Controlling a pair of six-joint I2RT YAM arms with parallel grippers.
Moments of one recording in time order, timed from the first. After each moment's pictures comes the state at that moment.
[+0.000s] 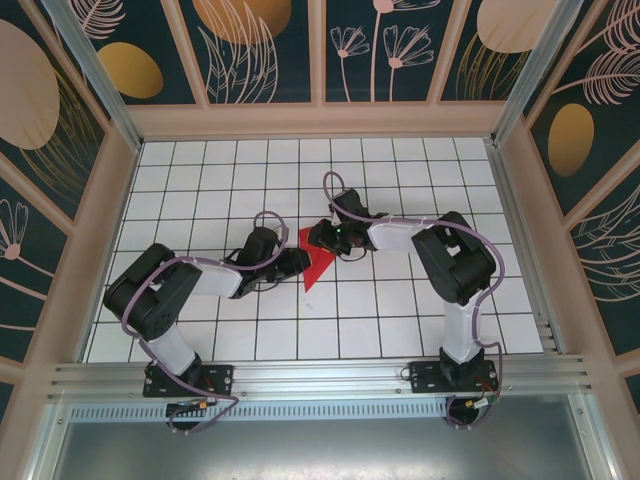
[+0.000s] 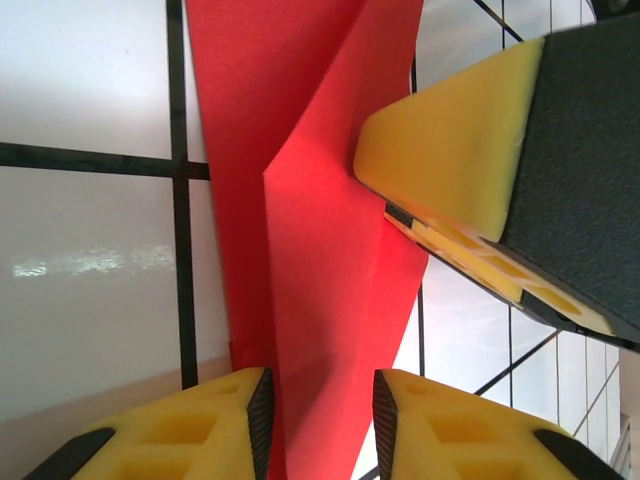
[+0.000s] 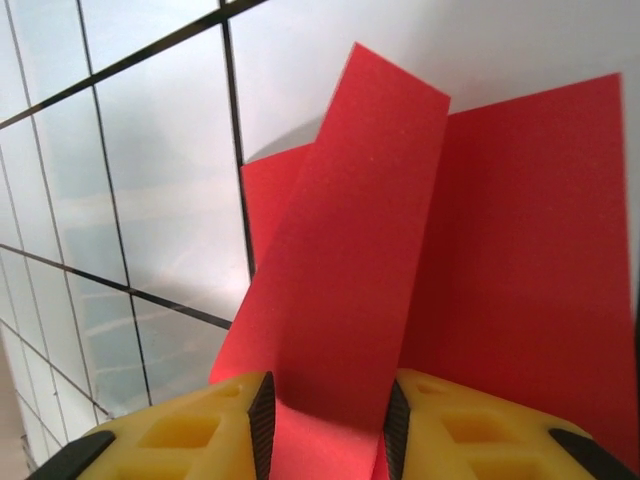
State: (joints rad) left arm -0.60 1.70 0.57 0.44 0.33 -0.93; right arm 0.64 1.95 1.12 -0.06 -0.38 0.86
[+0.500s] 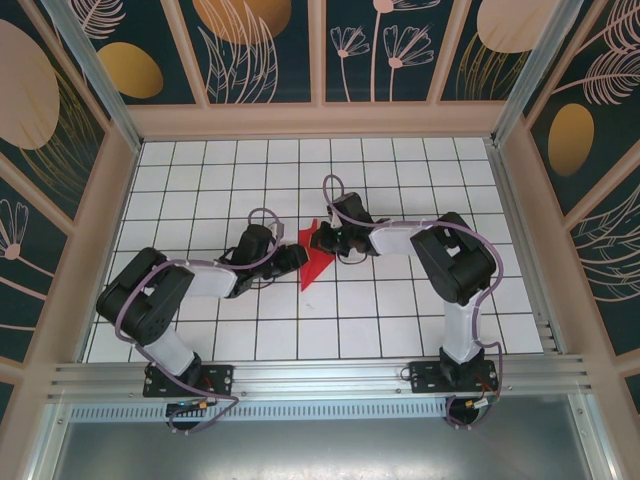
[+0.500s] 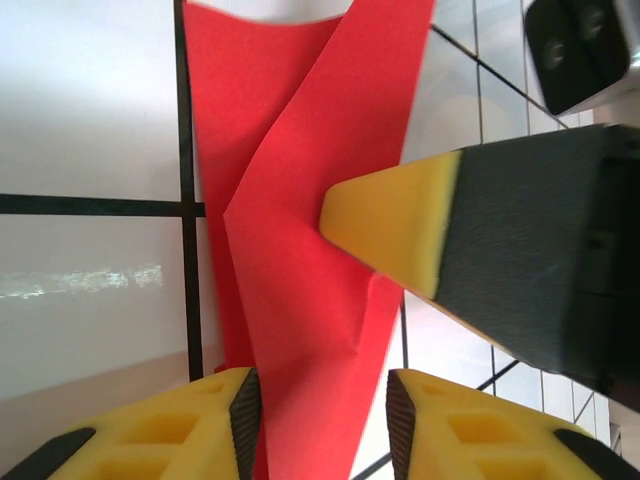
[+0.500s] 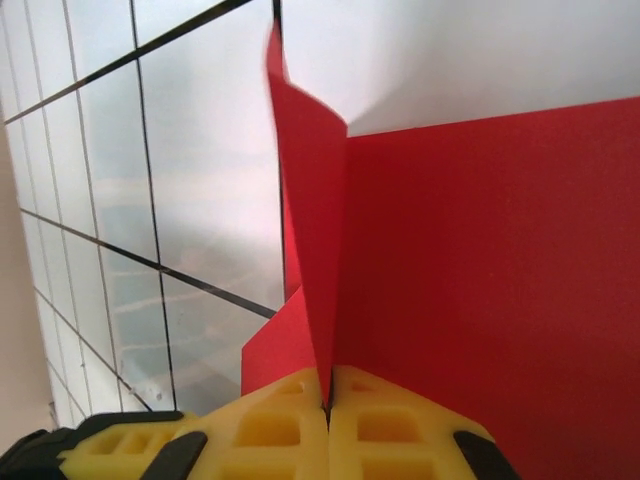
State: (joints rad) left arm -0.57 1.63 0.56 0.43 0.33 -0.91; right arm 0.64 1.95 1.05 0.07 -0.44 0.86
